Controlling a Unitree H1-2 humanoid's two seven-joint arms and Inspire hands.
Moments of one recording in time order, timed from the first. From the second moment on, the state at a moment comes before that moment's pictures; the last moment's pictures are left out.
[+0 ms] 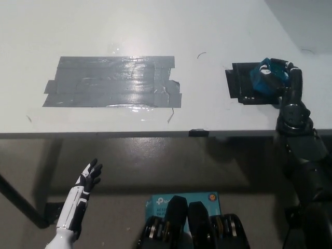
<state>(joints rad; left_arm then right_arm) -0.02 0.15 -0.02 0.15 0.08 -0.26 -0.06 -0.95 -0.12 -0.18 1.11 -0.05 -0.01 -0.34</state>
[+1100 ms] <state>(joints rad) -0.05 0.16 -0.02 0.15 0.08 -0.26 -0.07 -0.78 -0.05 -0.21 0.47 0.04 0.12 -0.32</state>
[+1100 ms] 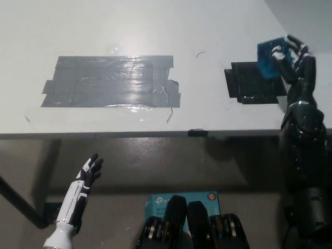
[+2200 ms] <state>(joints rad) -0.06 0.16 -0.02 0.14 0.08 -0.25 -0.07 -0.82 0.03 -0.20 0.20 0.25 0.37 -0.27</state>
